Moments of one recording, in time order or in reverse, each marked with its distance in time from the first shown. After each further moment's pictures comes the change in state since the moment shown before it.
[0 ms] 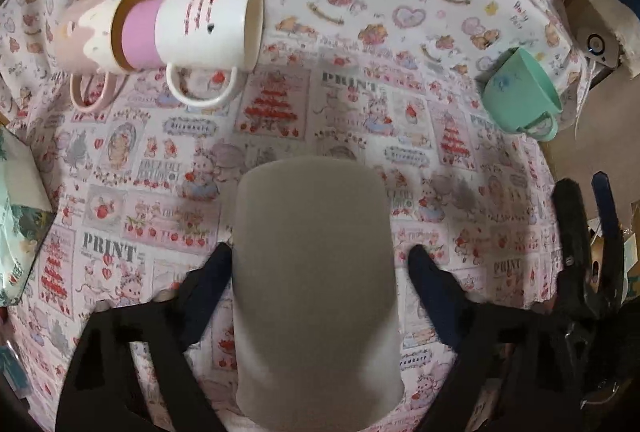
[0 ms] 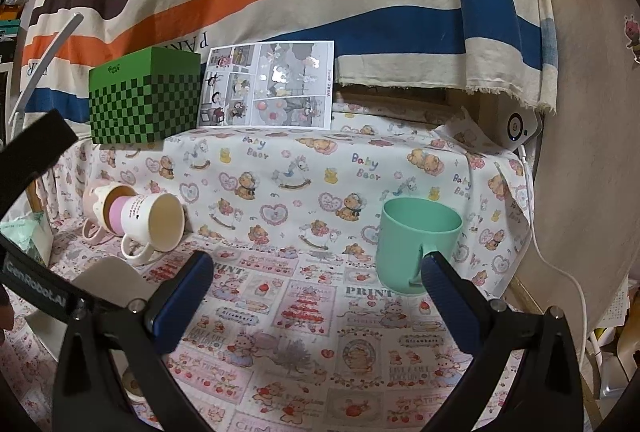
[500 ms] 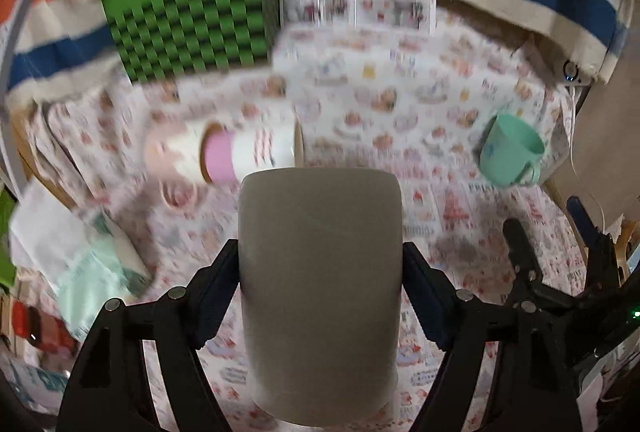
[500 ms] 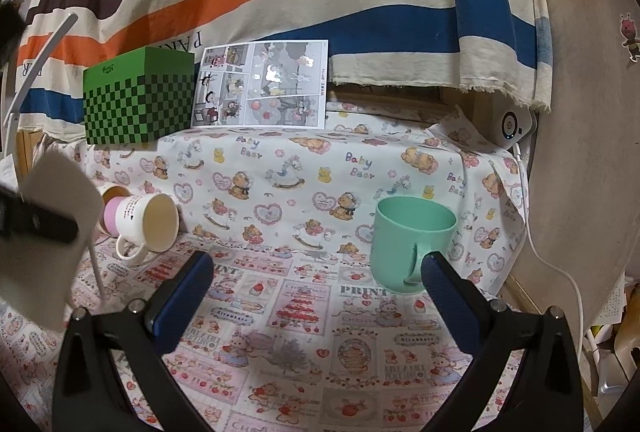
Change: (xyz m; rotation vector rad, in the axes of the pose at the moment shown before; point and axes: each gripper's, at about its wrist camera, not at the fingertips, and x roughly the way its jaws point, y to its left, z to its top) left arm -0.098 -0.008 -0.013 0.115 -0.387 0.157; right arm 0.001 -0.001 0.000 0.005 0.004 -0.015
